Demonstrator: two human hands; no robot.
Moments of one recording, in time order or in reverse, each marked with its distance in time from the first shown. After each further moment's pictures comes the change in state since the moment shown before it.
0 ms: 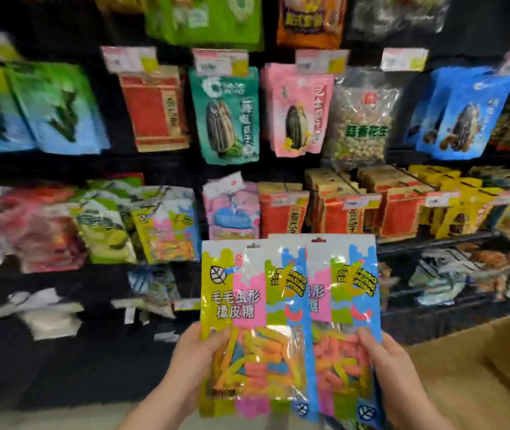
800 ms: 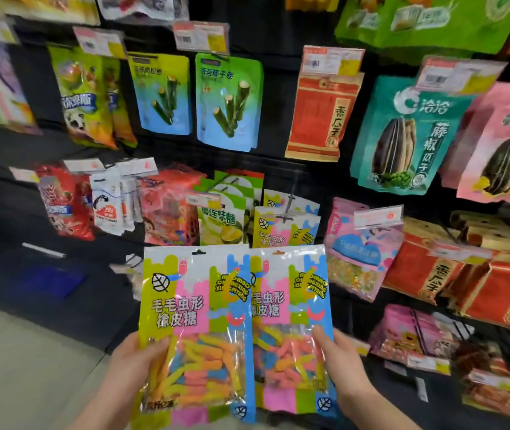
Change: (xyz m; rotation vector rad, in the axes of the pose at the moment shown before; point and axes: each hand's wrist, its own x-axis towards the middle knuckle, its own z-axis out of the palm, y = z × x) left_hand 0.032 -0.001 -0.264 -0.156 0.545 -0.039; right_hand 0.058 0.070 0.272 -0.333 -0.402 0.111
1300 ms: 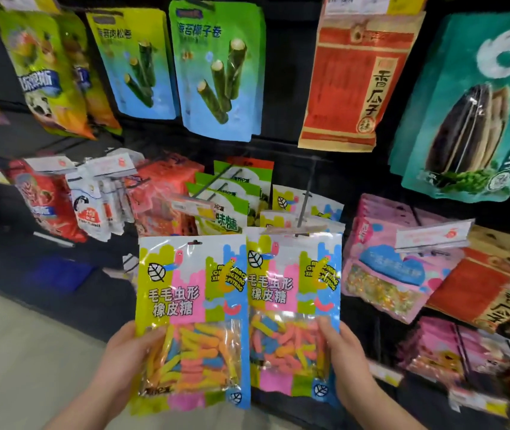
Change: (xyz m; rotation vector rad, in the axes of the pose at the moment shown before) left_hand 0.105 0.032 0.042 0.016 0.030 -0.069; right_hand 0.128 -0.009 0.025 0.155 0.001 0.060
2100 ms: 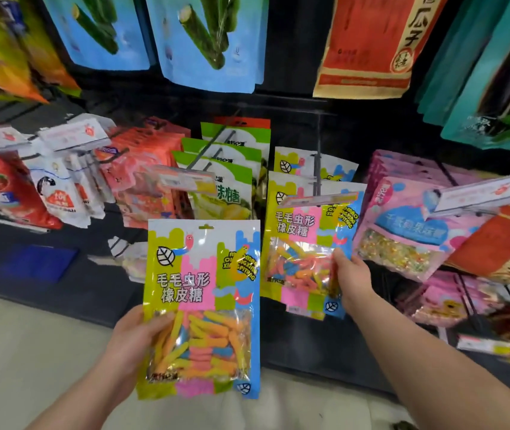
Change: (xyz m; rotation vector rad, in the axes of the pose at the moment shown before) left_hand 0.043 0.008 -0.011 0.120 -0.144 -0.036; right_hand 0.093 -0.013 0.033 -0.039 0.340 -0.009
